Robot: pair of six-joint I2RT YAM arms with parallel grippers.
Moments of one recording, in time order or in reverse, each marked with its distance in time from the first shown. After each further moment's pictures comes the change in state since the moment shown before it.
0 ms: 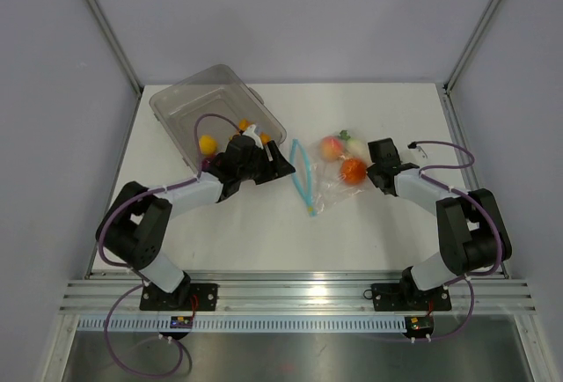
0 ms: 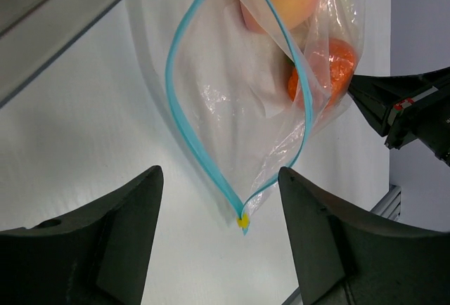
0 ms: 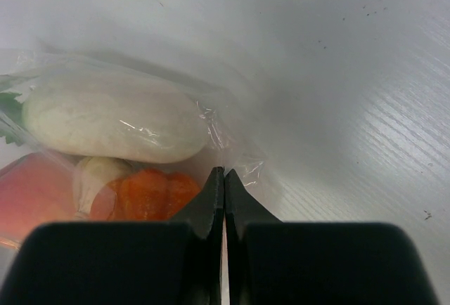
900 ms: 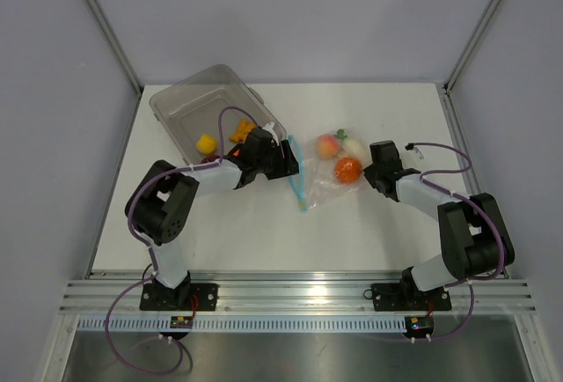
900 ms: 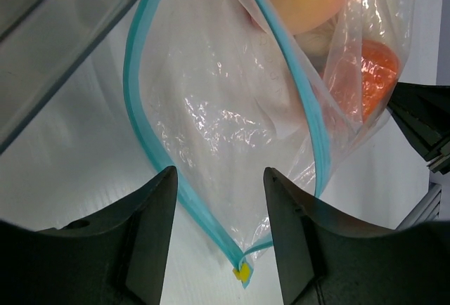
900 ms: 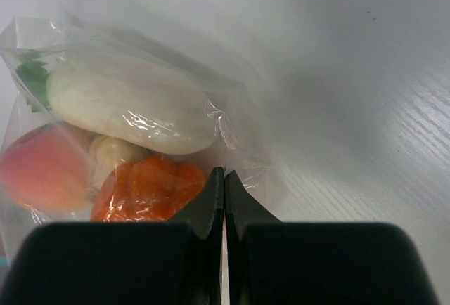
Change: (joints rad) left arm -0.036 0.243 0.198 -0.050 0.008 0.076; right arm 0.000 -0.032 -0.056 0.100 -0.105 -0.009
